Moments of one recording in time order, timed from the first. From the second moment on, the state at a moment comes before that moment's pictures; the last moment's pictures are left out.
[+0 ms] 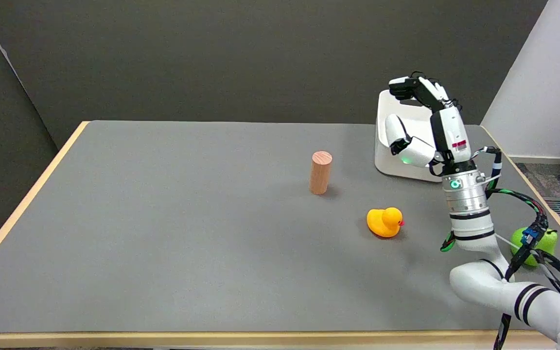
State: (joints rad) arm 0.09 -0.95 -1.95 1.03 0.75 1.29 0.74
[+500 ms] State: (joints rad) arm 0.09 -0.92 -1.97 1.08 0.68 1.18 0.75
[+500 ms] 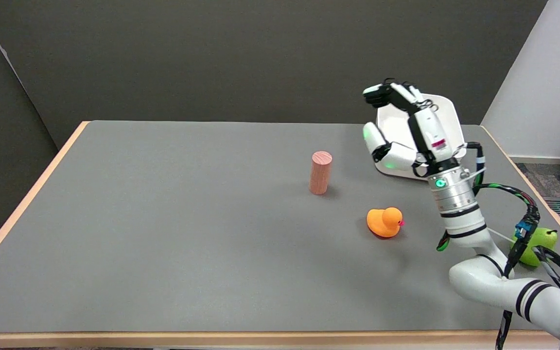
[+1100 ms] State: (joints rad) arm 0.14 -0.96 -2.03 1.08 0.51 0.88 0.85
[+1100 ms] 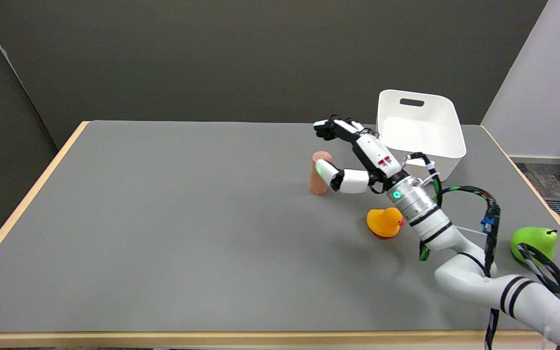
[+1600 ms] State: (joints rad) arm 0.23 -0.97 -2.03 1.01 0.41 0.77 0.91
